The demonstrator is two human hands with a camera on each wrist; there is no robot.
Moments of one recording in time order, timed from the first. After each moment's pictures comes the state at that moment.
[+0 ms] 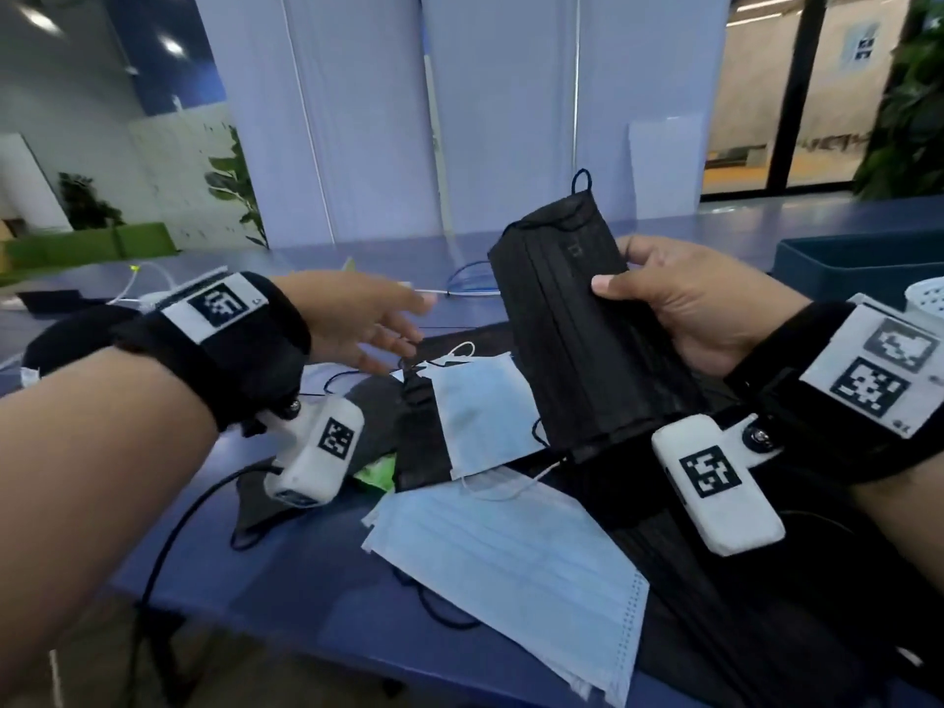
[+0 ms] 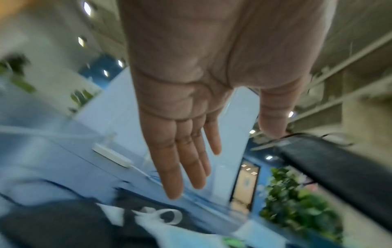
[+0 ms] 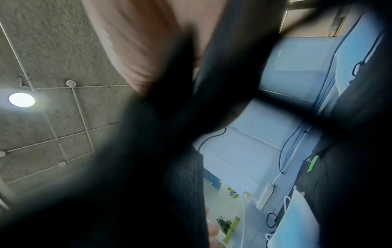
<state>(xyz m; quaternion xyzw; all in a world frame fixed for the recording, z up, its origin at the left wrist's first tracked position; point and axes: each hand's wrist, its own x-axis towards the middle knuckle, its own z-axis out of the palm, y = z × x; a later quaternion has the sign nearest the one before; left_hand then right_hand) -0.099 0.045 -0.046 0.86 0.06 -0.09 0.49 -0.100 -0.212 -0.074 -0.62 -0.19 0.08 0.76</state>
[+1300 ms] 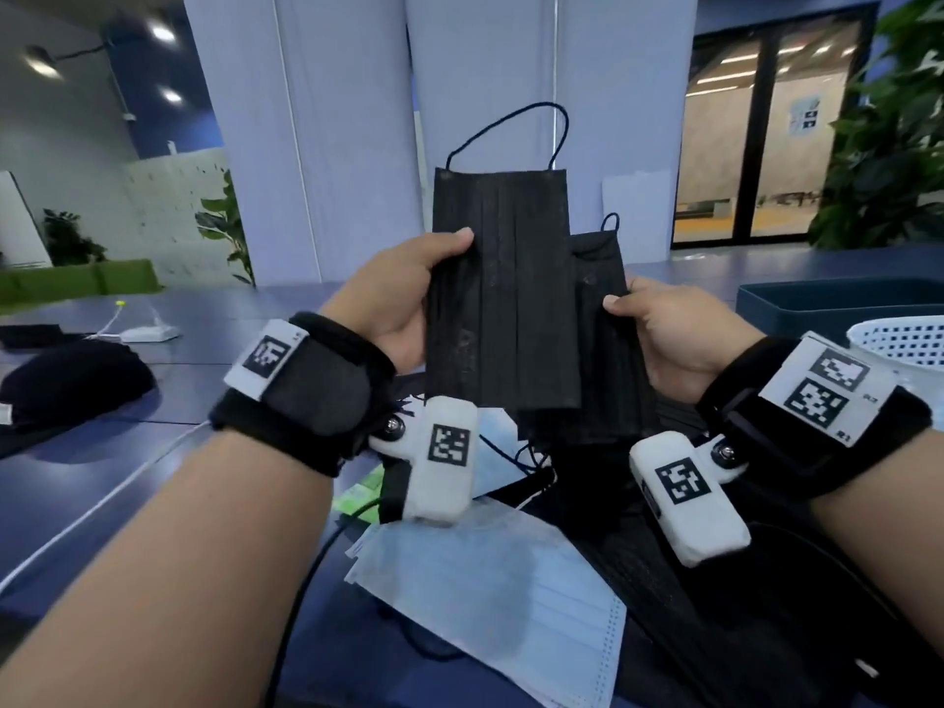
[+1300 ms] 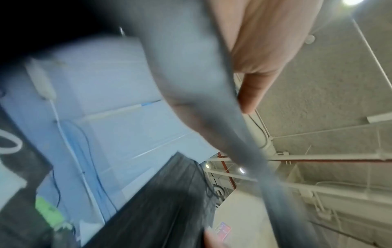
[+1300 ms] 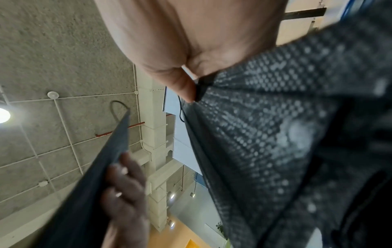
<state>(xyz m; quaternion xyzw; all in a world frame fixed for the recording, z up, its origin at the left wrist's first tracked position) -0.115 -0.016 -0.028 0.62 -0.09 -0.05 0.78 -0.091 -0.221 -0.075 -0.61 -0.09 0.03 0.79</state>
